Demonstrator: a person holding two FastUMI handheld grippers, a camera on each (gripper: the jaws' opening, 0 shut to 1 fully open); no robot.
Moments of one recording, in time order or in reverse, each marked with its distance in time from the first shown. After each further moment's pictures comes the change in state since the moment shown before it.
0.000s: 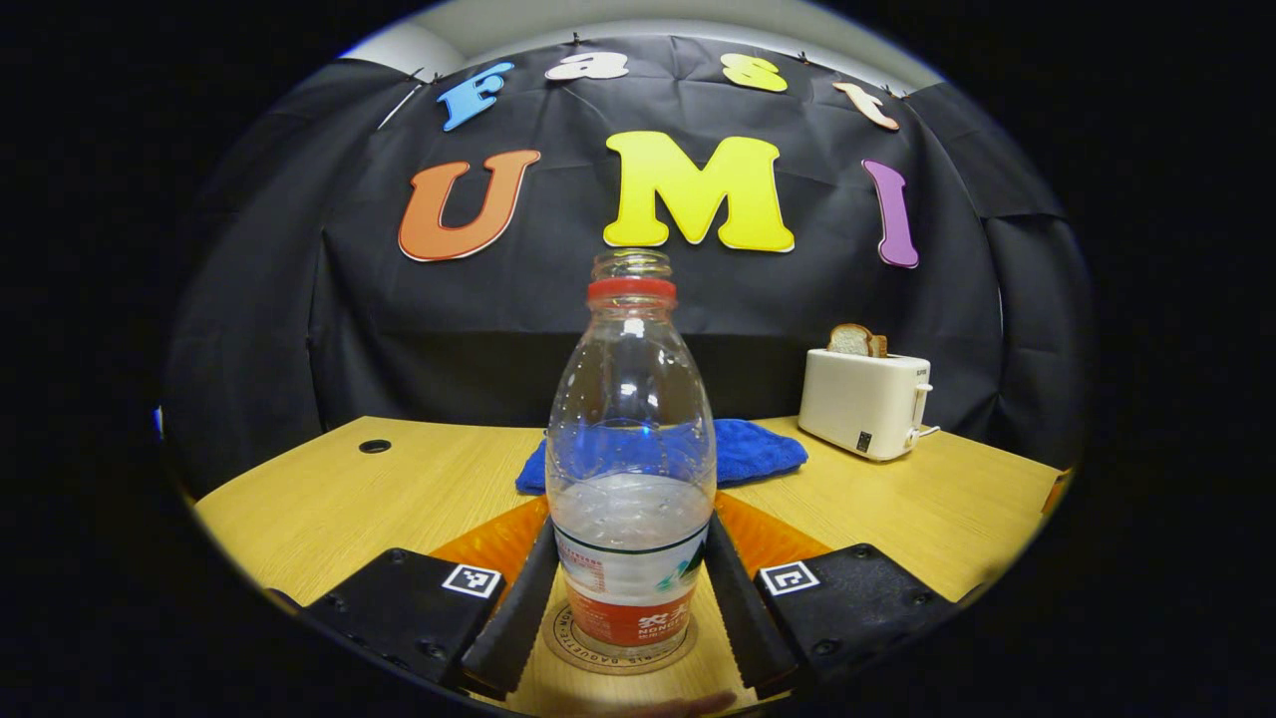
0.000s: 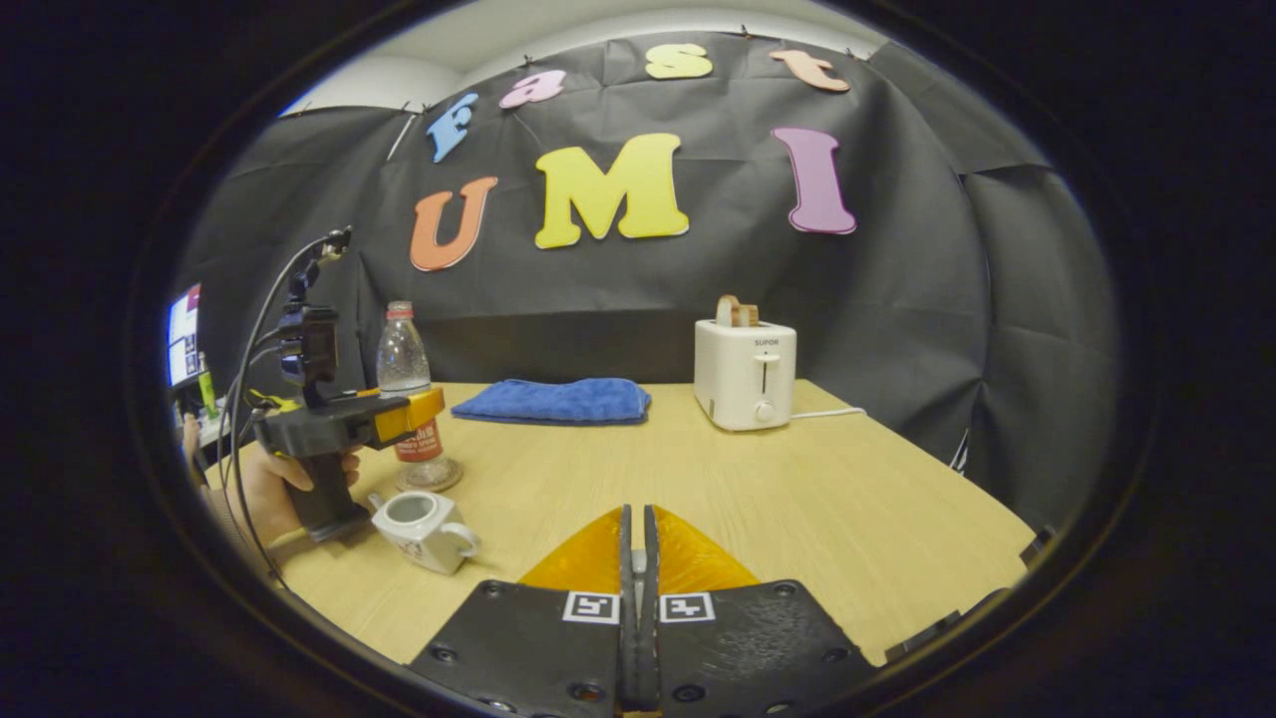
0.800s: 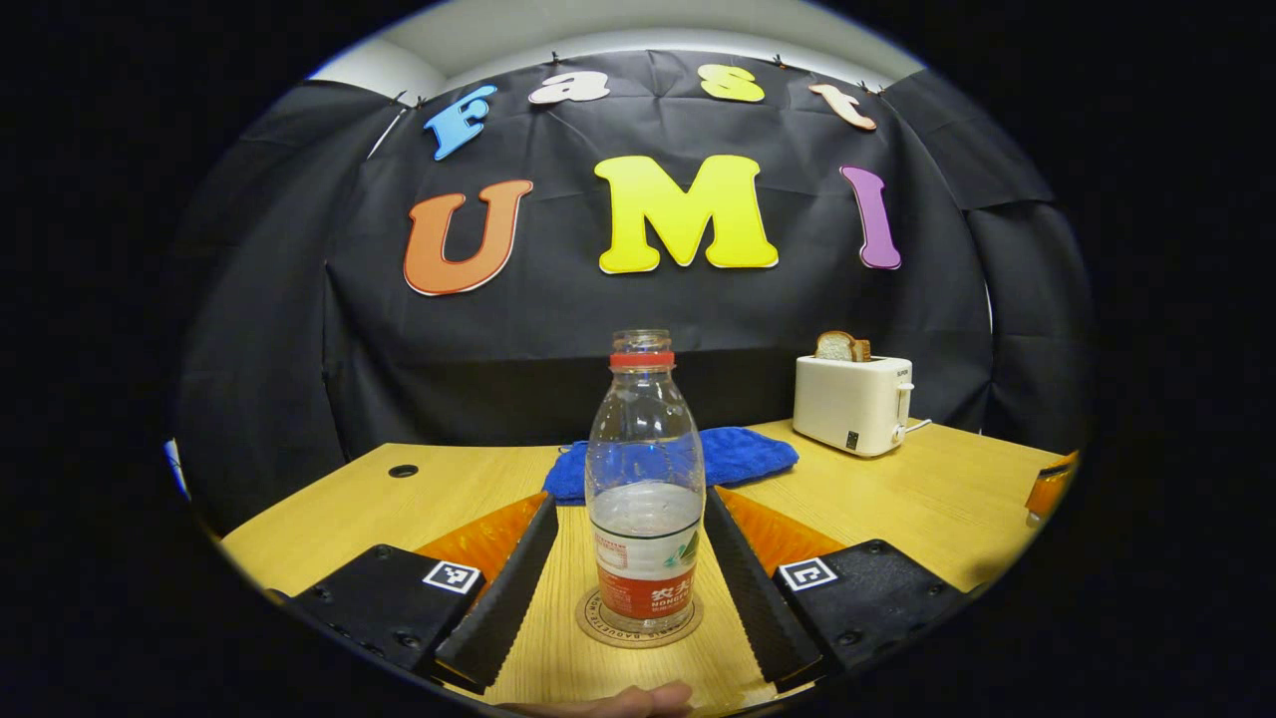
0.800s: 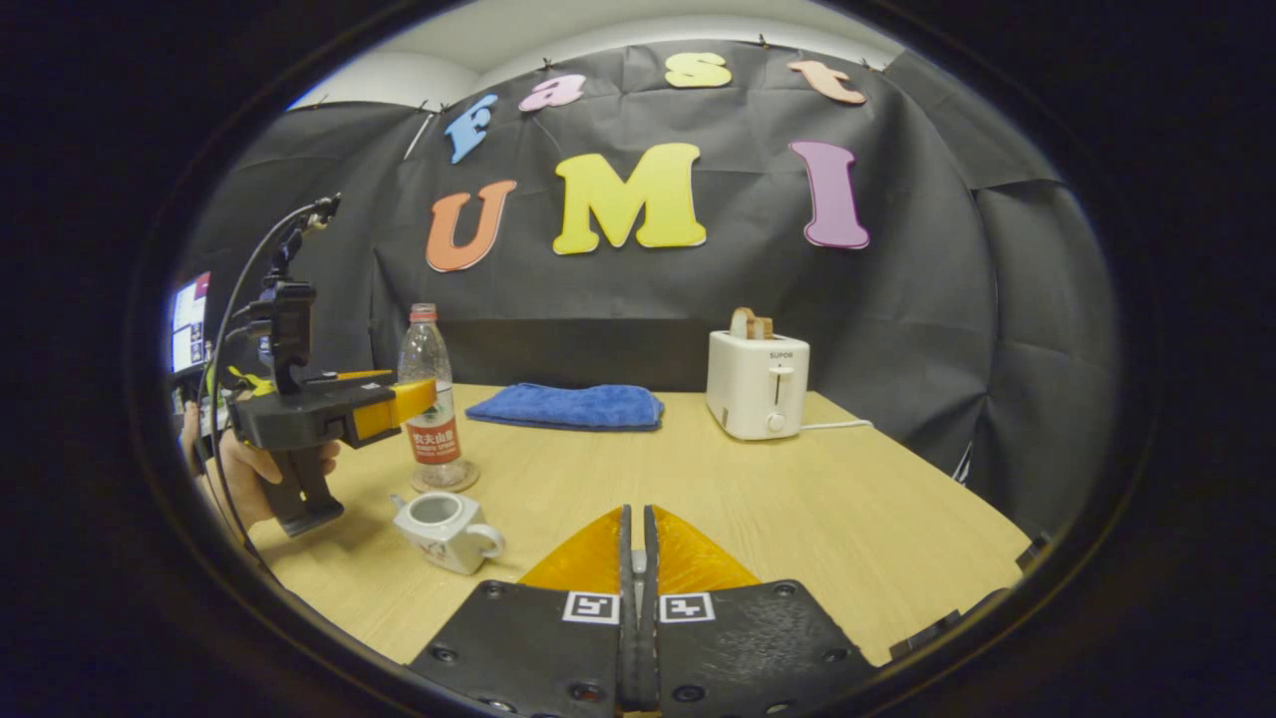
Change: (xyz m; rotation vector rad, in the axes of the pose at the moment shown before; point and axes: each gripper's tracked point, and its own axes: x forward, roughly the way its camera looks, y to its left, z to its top) left arm -0.048 0.006 0.025 0.080 -0.045 0.014; right arm -0.013 0.021 0.003 -0.042 -0.022 0.024
